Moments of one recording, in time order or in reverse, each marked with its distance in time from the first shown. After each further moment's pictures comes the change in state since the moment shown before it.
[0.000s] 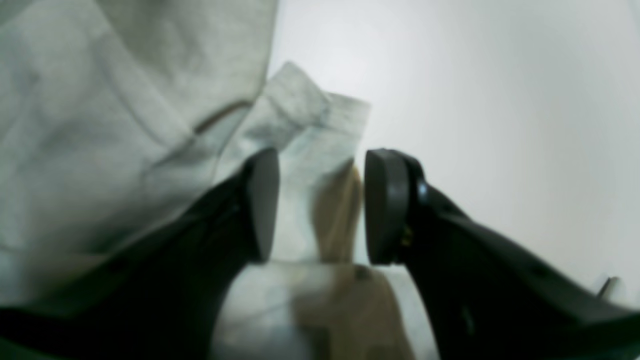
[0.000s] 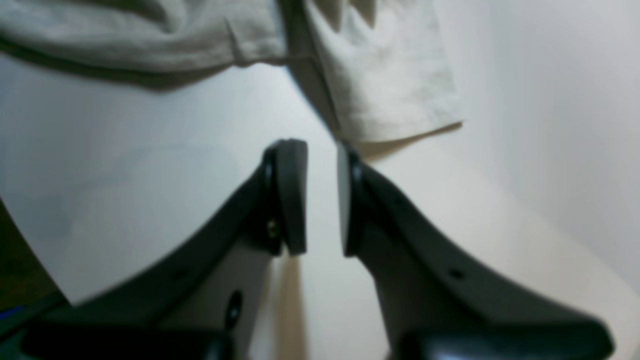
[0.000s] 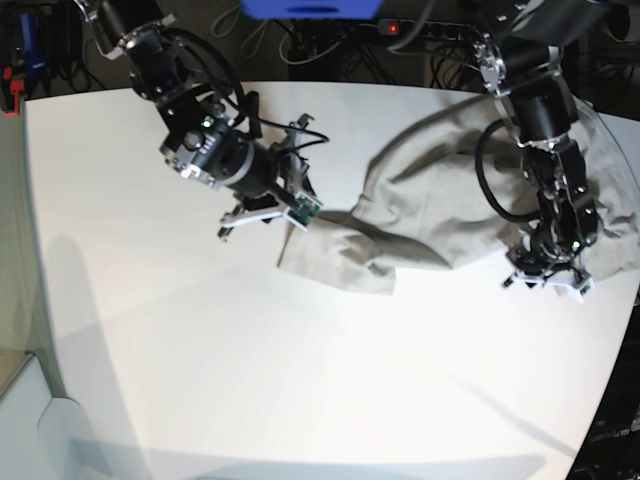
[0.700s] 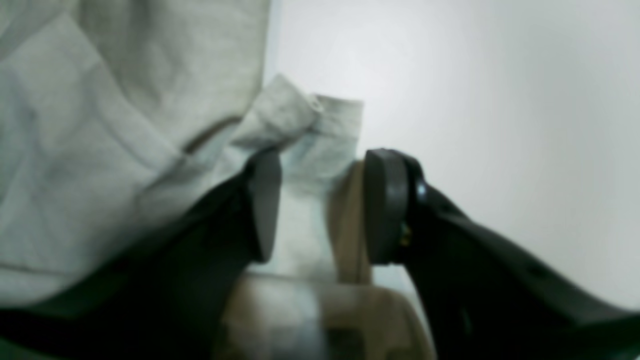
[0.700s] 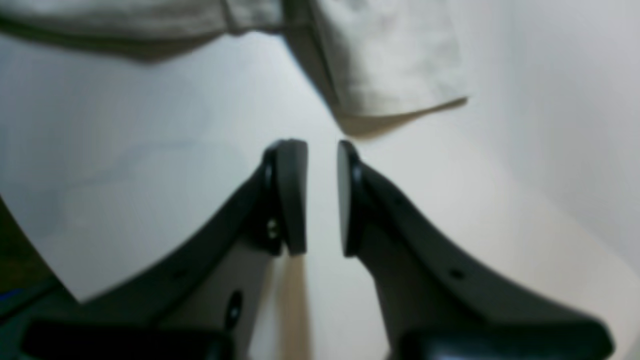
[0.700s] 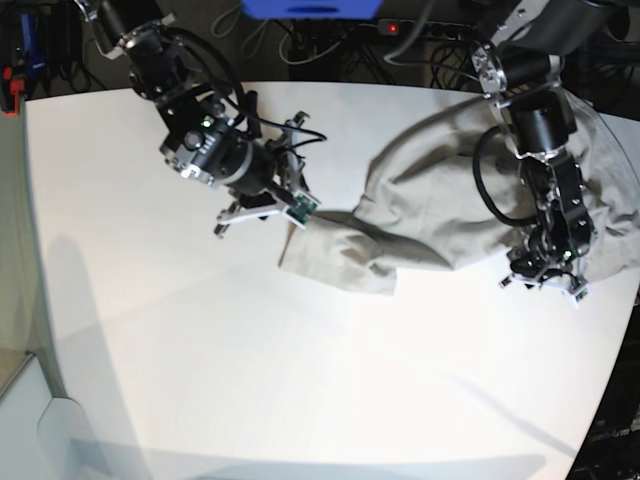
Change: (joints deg) left arm -2.2 0.2 0.1 -5.2 7.6 -0.1 -1.8; right arm 0.1 0.0 0.0 0.2 0.0 0.0 -3.7
